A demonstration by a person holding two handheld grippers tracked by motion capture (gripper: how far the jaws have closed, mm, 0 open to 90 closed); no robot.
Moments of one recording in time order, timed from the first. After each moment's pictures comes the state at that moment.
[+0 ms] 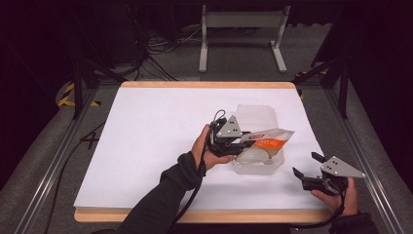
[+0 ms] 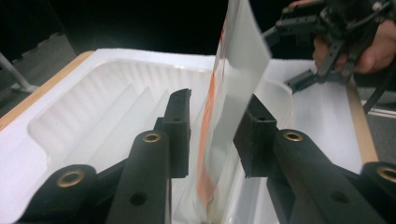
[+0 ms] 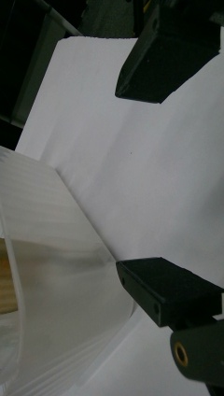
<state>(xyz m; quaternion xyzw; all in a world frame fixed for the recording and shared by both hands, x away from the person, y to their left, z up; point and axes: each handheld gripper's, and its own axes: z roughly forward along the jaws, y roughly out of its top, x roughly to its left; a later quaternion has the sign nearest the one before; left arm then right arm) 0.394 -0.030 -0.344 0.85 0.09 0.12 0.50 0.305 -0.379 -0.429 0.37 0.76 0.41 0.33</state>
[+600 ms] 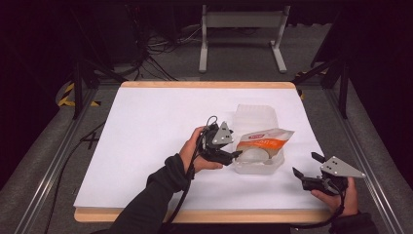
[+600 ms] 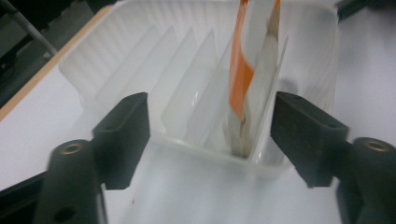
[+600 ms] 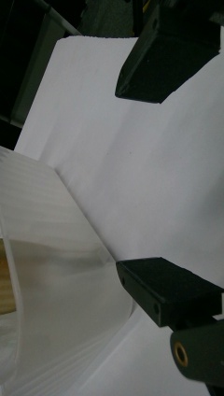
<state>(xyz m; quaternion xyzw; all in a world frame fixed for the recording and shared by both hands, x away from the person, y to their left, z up) 0.392 -0.008 -0.364 0.89 0.10 0.16 0.42 0.305 -0.379 -0.429 0.37 0.76 0.41 0.33</state>
